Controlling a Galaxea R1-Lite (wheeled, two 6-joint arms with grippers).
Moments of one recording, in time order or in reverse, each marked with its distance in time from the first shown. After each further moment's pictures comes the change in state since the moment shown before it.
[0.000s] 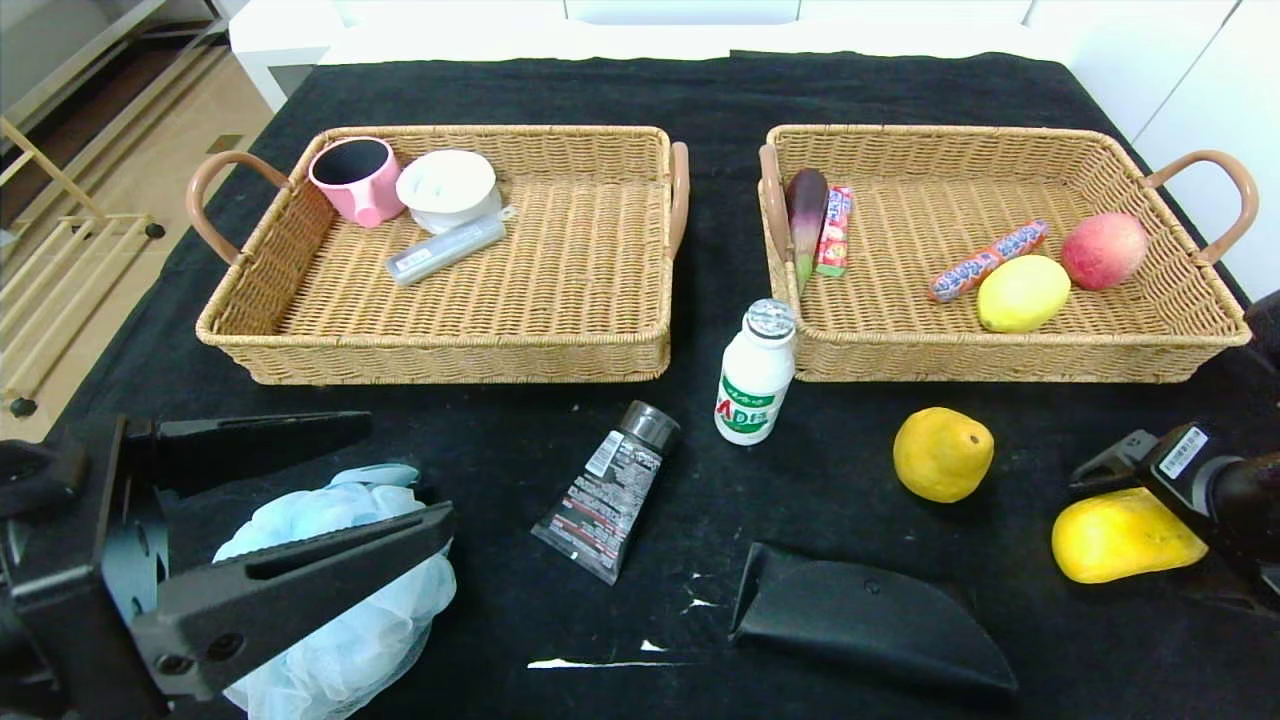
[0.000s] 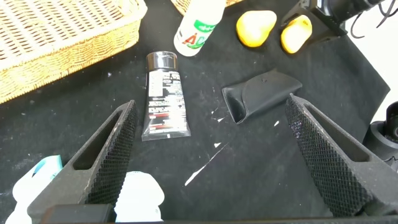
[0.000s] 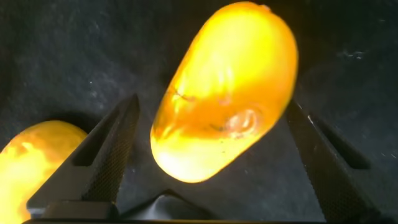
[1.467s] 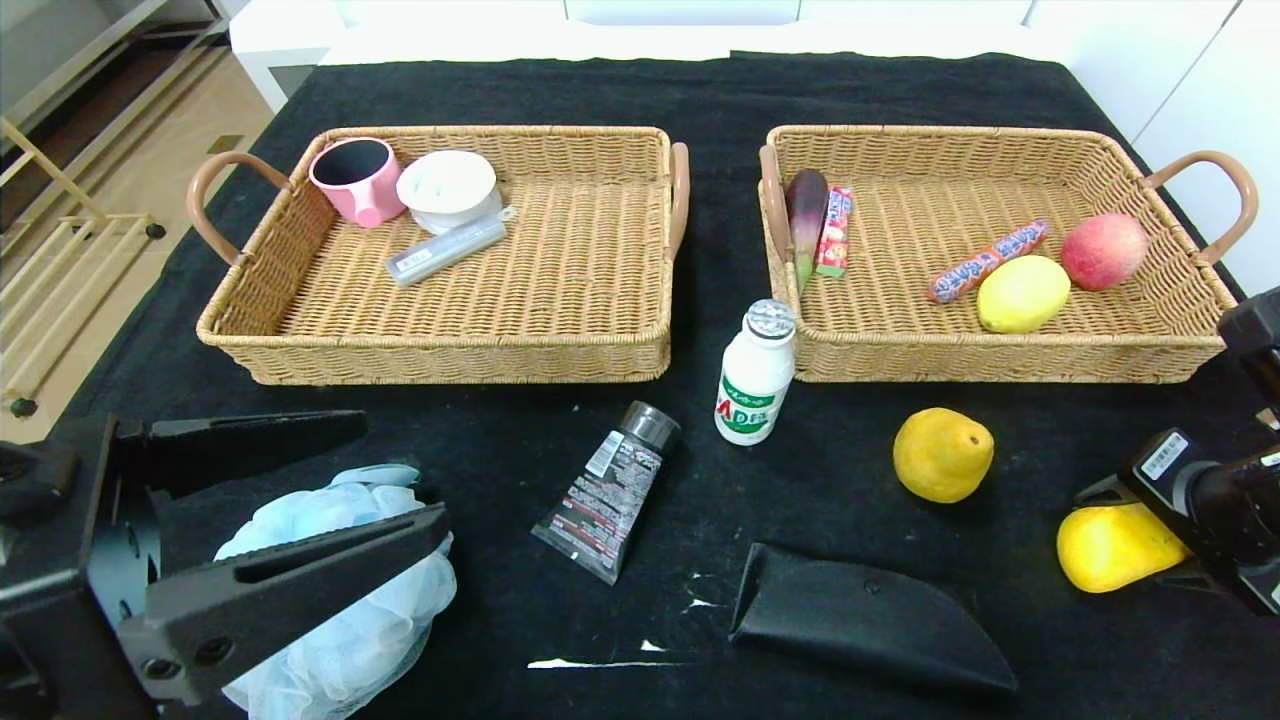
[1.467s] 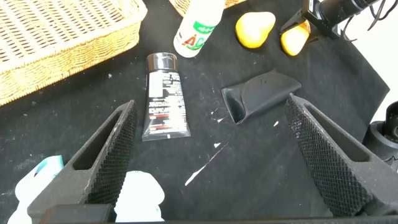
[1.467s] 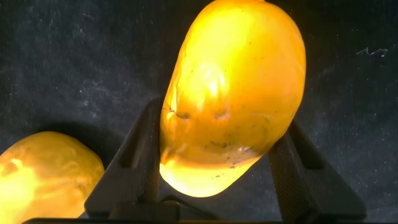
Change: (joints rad) left arm 0.000 -0.008 0.000 0.002 -0.001 0.003; right arm -0.021 0.049 0.002 -0.004 0.055 0.022
